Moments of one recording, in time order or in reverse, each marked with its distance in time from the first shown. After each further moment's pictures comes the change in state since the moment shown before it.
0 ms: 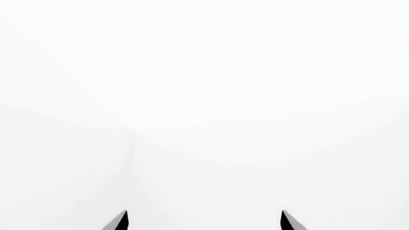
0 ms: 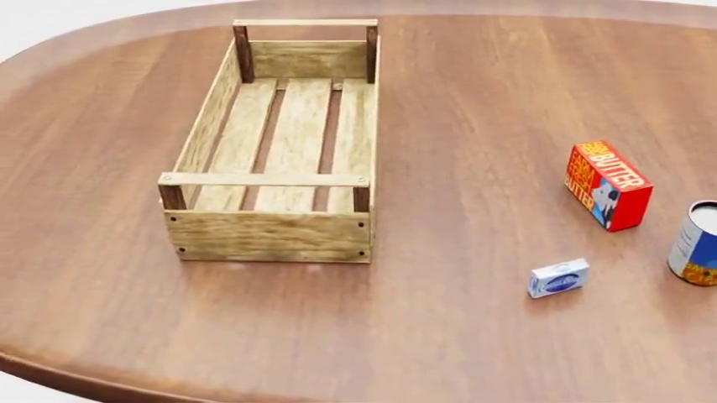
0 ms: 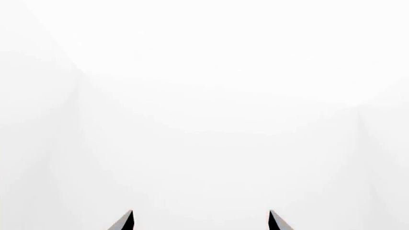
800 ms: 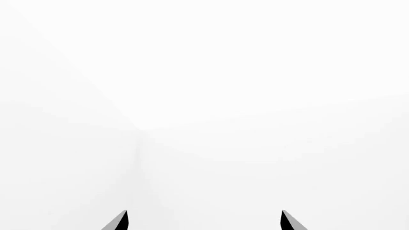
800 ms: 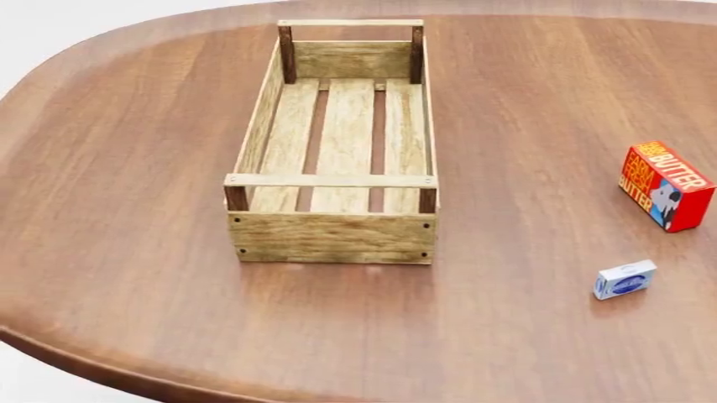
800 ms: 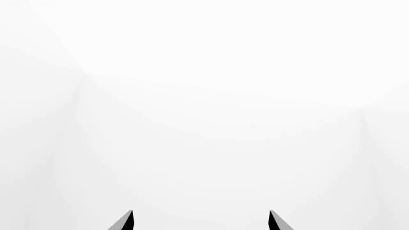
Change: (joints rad) left arm -0.017 -0.031 0.019 -0.008 0.011 -0.022 -0.044; right arm 0.005 0.017 -0.012 -0.002 -0.013 0.008 0.032
